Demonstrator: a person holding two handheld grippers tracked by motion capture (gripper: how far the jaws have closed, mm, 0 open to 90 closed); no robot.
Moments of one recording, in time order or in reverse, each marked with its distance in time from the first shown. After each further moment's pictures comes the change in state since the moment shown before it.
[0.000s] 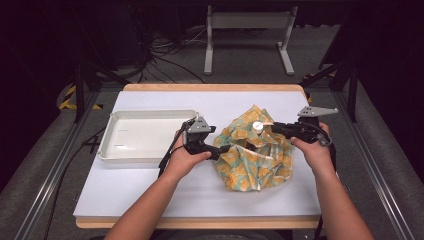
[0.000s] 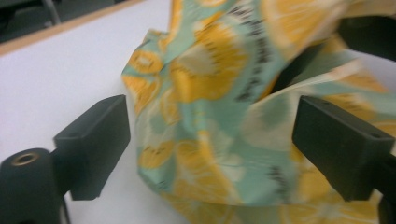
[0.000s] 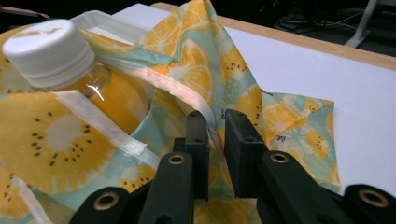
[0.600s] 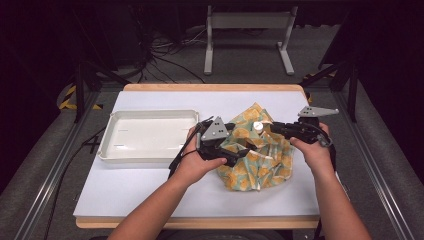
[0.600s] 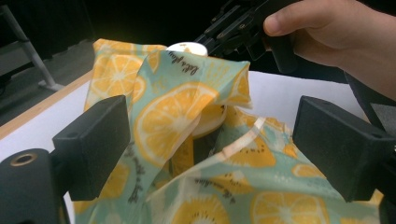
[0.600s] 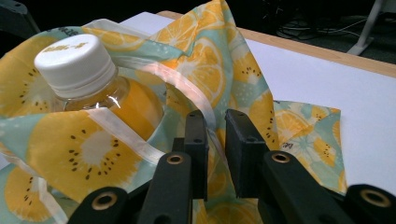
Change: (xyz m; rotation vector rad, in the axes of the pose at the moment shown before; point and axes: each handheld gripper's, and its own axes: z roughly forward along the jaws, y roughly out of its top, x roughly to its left) left arm -0.055 0.046 -0.001 -0.084 -0.036 0.161; right arm 0.006 0.002 -0.002 -0.025 0.017 -0.004
